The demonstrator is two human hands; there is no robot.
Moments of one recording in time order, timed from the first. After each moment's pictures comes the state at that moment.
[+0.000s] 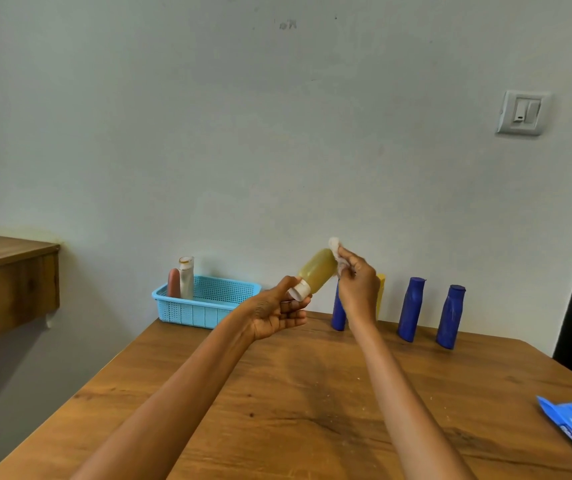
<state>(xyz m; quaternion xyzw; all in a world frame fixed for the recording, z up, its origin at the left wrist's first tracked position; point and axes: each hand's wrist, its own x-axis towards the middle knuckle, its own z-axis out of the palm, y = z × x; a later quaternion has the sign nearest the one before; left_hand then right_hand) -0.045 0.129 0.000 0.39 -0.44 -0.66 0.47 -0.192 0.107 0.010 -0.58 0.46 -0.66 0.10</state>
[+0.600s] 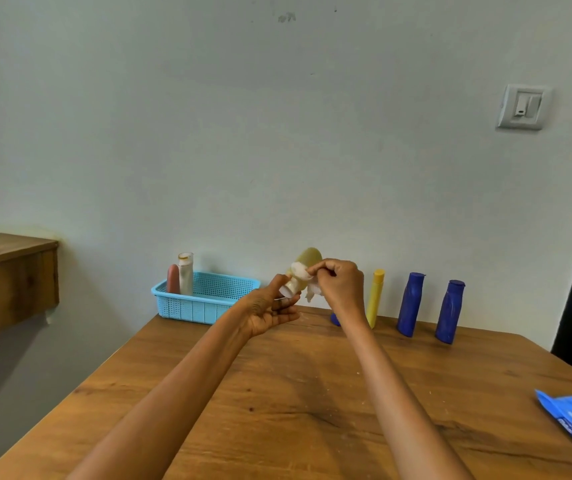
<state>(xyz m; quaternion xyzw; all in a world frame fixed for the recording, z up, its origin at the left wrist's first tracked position) -0.042 0.126 -0.007 0.42 -0.39 -0.64 0.51 -0.178 0.120 0.010 -0.65 0.45 -0.60 0.12</state>
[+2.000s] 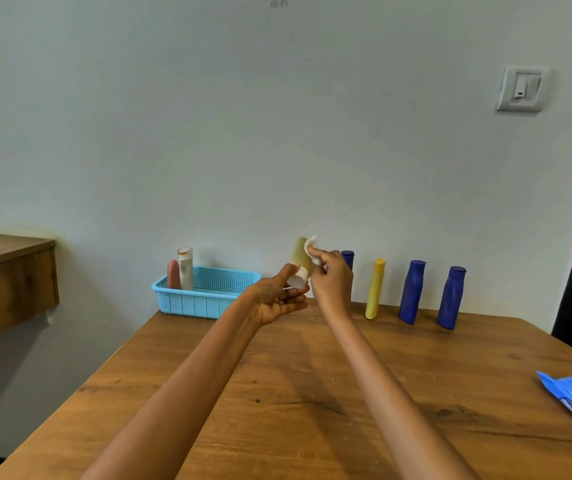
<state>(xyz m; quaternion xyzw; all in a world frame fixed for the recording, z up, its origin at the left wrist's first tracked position) -0.050 0.126 0.000 0.42 -0.39 -0.64 0.51 -0.159 0.108 -0.009 -0.62 0.46 -0.63 0.09</state>
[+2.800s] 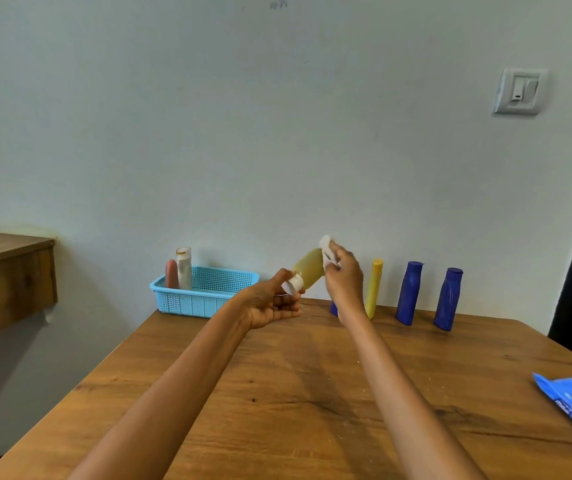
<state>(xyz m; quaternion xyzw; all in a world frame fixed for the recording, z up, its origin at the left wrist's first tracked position) -0.041 0.126 -0.005 0.43 -0.42 -0.66 0.46 -0.181 0.105 0.001 -0.60 0.49 -0.61 0.18</state>
